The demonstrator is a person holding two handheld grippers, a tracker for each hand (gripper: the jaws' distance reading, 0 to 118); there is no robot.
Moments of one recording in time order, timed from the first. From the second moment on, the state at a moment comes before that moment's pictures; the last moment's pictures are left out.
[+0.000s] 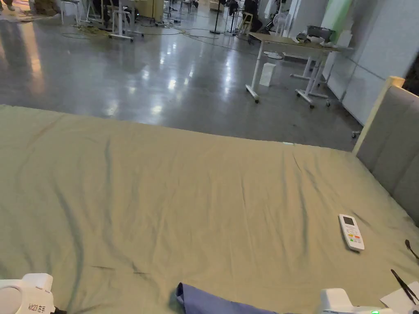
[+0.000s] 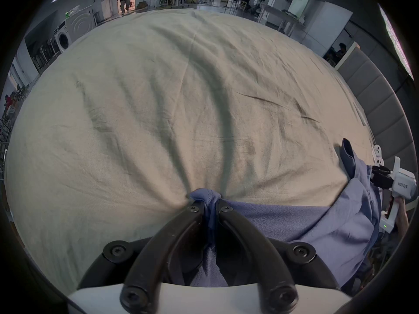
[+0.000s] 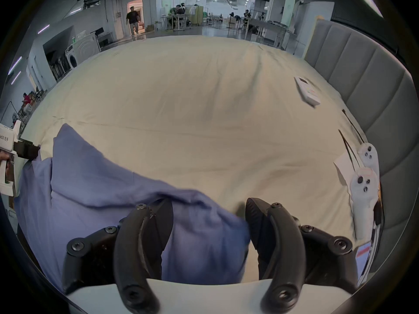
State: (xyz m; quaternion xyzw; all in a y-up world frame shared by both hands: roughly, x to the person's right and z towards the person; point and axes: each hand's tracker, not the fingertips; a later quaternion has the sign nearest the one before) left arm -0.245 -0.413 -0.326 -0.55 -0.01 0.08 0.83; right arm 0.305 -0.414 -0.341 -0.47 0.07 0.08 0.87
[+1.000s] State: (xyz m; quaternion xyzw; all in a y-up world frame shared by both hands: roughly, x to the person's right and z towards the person) left arm -0.283 -0.289 -0.224 -0.38 -0.07 0.15 0.91; right arm 0.309 -0.260 -0.262 -0.31 0.14 0.02 0.94
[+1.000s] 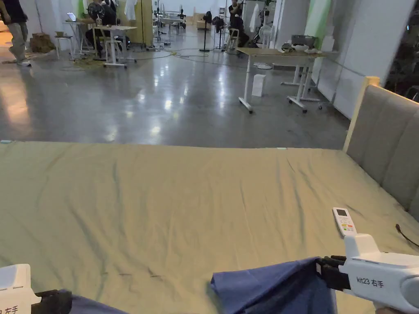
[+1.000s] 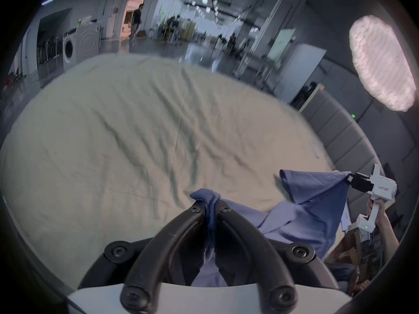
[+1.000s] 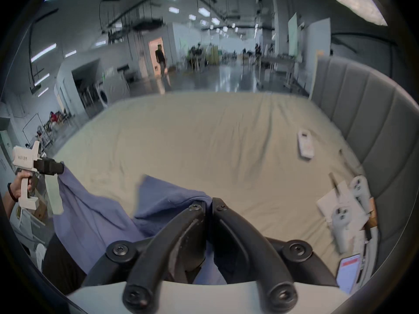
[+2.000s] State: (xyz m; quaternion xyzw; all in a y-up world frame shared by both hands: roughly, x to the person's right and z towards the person) left arm -0.337 0.089 -0.140 -0.03 -0.01 0.06 1.00; right arm 0.295 0.061 -0.178 -0.05 -0.04 -0.01 1.00
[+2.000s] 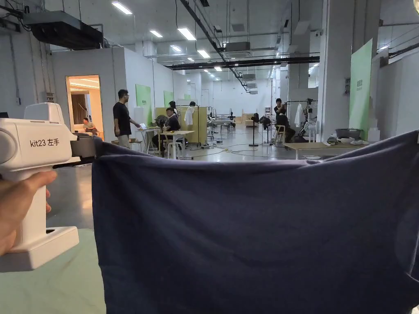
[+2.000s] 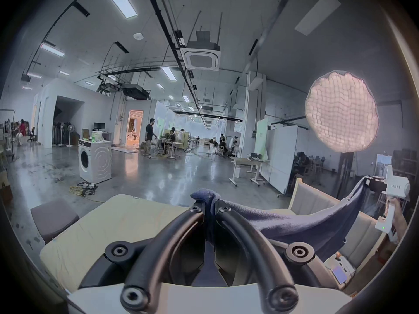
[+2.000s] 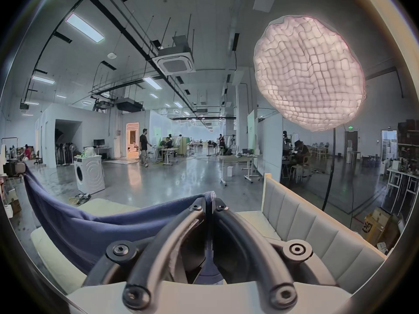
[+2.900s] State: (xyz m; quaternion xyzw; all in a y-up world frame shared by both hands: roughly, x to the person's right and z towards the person) left arm -0.332 0.041 -0.261 -0.06 0.02 0.06 1.00; right arm 0.256 0.068 -0.292 -0.02 -0.06 0.07 1.00
